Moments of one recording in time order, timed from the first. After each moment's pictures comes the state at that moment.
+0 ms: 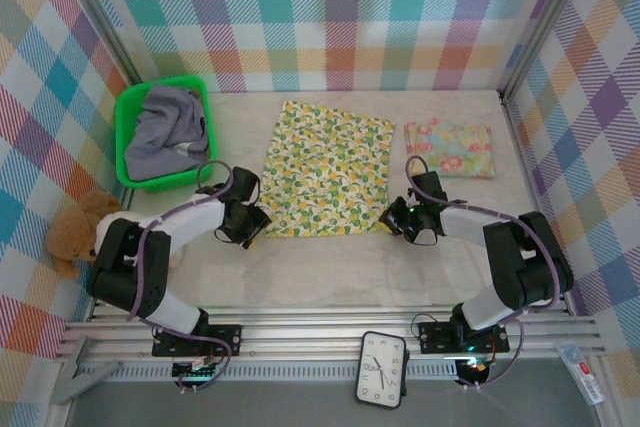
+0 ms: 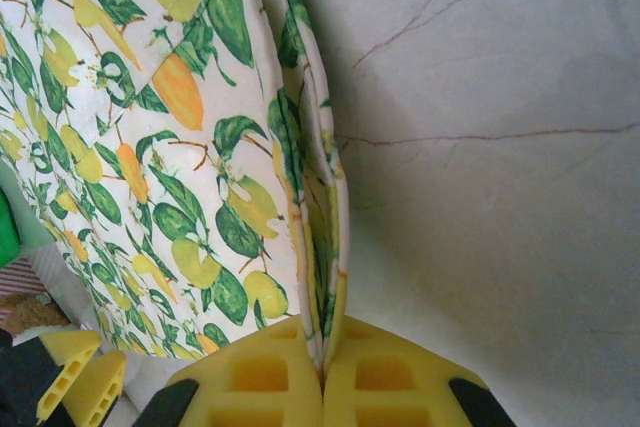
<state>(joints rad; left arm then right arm) -0.36 1.53 0.81 -0.59 0.13 -1.16 0.31 1.53 0.64 -0.13 -0.48 1.02</state>
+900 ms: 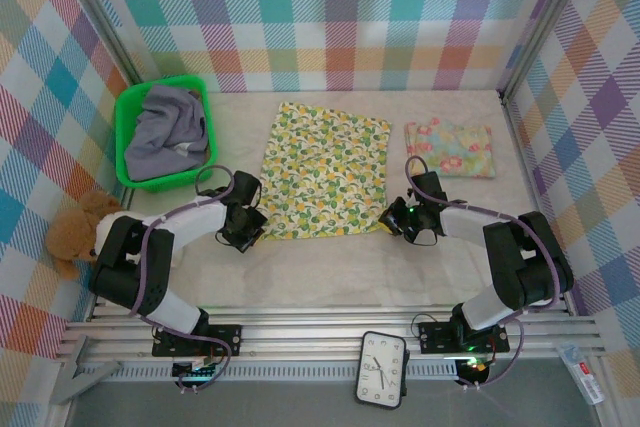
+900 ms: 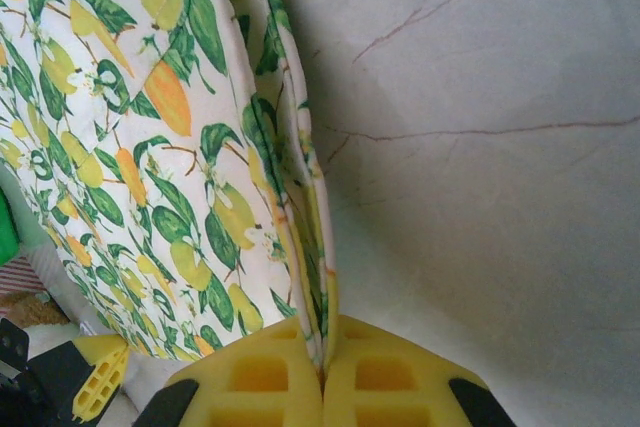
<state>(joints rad) -0.37 1.53 0.78 -0.58 0.09 -1.23 0.31 1.53 0.64 -0.13 -0.48 1.02</state>
